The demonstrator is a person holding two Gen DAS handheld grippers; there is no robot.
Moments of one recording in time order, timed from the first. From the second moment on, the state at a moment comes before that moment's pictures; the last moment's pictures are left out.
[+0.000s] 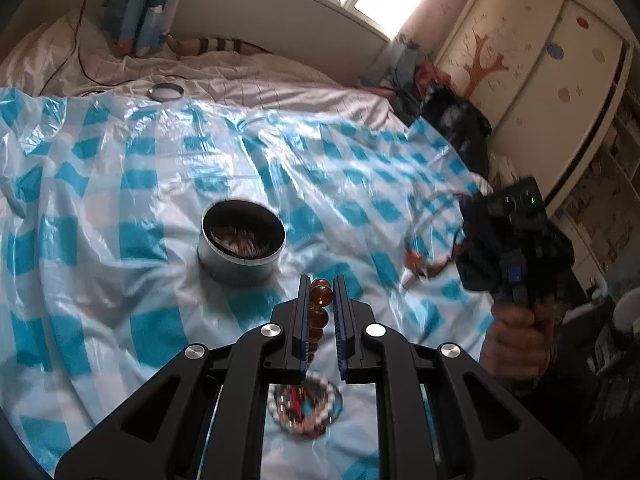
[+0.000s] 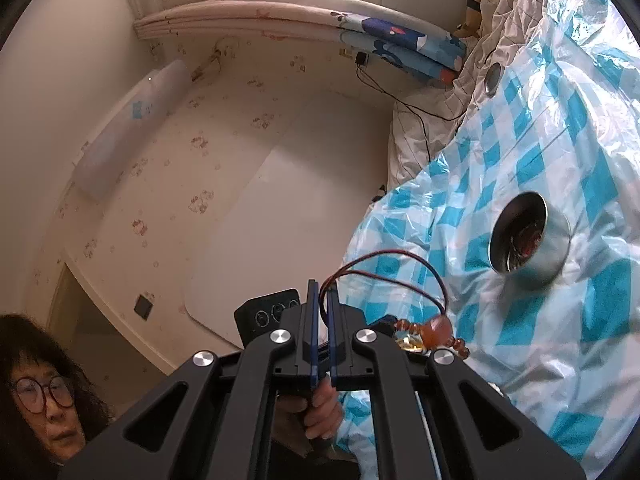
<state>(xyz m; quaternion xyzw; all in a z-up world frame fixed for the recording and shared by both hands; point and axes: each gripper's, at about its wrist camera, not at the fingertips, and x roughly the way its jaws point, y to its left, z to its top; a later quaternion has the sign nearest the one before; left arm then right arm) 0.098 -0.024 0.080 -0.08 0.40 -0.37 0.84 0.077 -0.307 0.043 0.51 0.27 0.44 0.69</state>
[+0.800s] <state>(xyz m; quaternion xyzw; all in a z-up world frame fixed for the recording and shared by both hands) 0.211 -0.076 0.029 -0.10 0.43 -0.28 0.85 0.153 -0.317 -0.009 0.55 0.28 0.41 0.67</state>
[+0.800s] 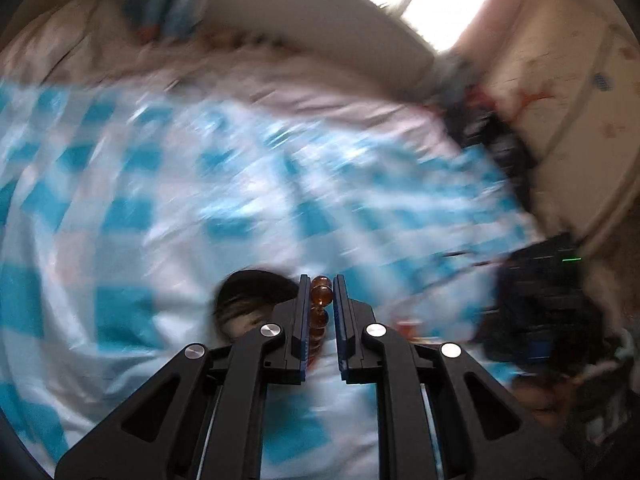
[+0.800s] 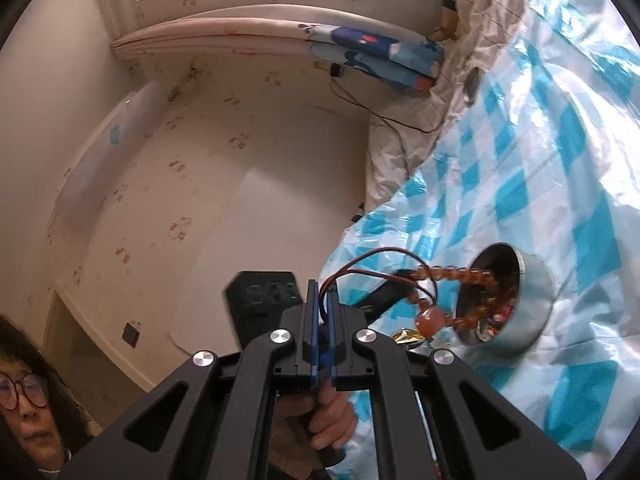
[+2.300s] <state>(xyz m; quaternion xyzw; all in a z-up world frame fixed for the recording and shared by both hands) 0.092 -0.045 -0.003 0.06 0.50 -0.33 0.80 0.117 -0.297 -0.031 0.45 0.45 0.26 0.73</state>
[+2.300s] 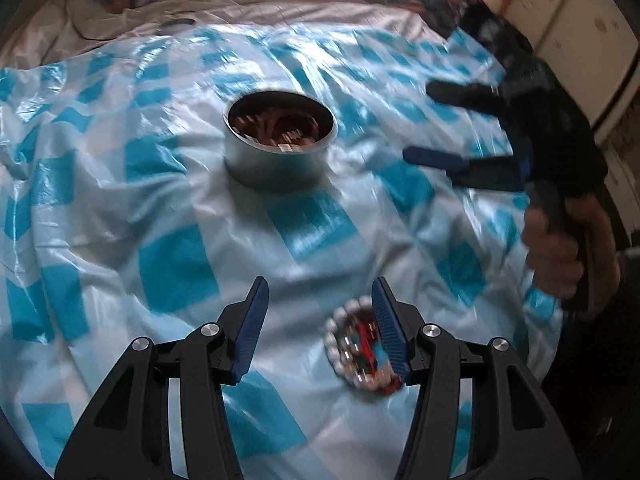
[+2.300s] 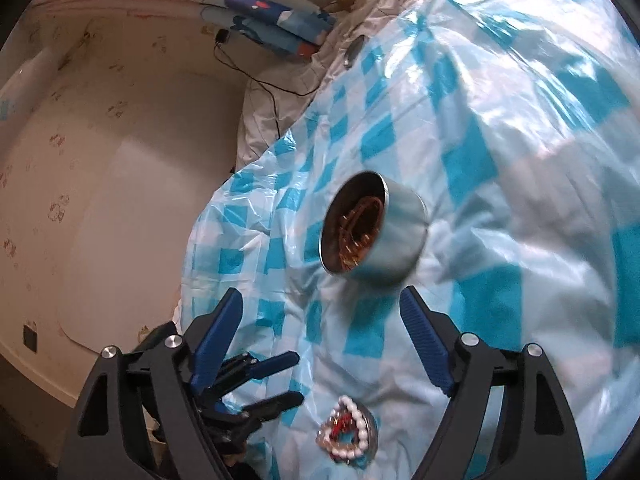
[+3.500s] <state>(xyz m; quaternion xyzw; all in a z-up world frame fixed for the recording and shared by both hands) 0.070 -0.076 -0.030 0.13 0.49 -0.37 0.78 0.086 -0.275 -0.030 0.39 0.51 0.28 0.72</state>
